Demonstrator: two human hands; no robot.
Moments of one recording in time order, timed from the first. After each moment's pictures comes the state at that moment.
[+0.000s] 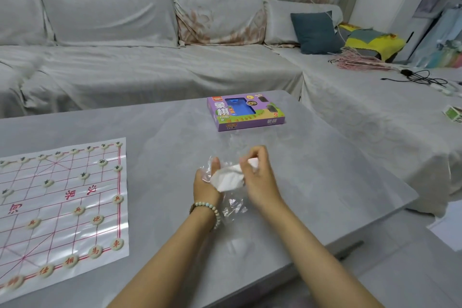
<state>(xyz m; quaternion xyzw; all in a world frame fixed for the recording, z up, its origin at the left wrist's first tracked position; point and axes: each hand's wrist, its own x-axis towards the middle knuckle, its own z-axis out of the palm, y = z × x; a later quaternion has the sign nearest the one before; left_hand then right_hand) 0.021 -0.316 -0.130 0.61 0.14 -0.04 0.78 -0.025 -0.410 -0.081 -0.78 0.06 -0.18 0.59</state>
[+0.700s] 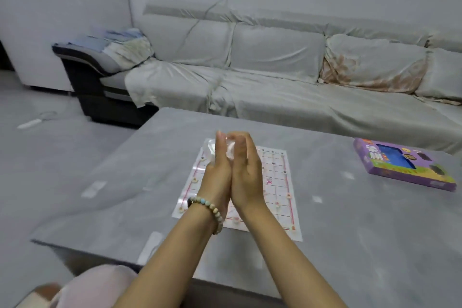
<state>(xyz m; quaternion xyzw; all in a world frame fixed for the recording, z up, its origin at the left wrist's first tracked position) -0.111 0.004 0.003 0.58 0.12 0.12 0.80 -0.103 -0.046 0.003 -0.71 -0.22 -0.11 0.66</state>
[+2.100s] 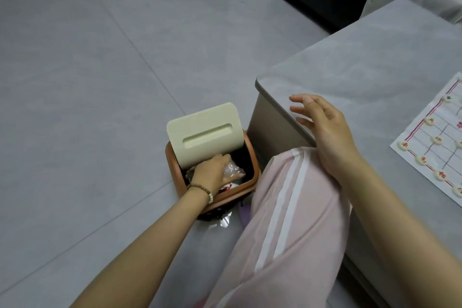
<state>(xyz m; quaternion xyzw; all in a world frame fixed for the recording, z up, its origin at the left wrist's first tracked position) -0.386 0.247 -0.293 0.88 0.41 0.03 0.24 -0.208 0.157 -0.123 -0.71 -0.32 0.30 0.55</state>
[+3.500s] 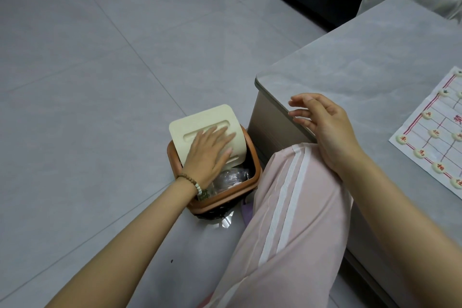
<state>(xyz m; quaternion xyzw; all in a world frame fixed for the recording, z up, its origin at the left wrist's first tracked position) -0.406 0.266 -0.260 0.92 0.32 0.13 0.19 -0.208 0.157 -0.124 -0.68 -0.27 0.33 0.60</state>
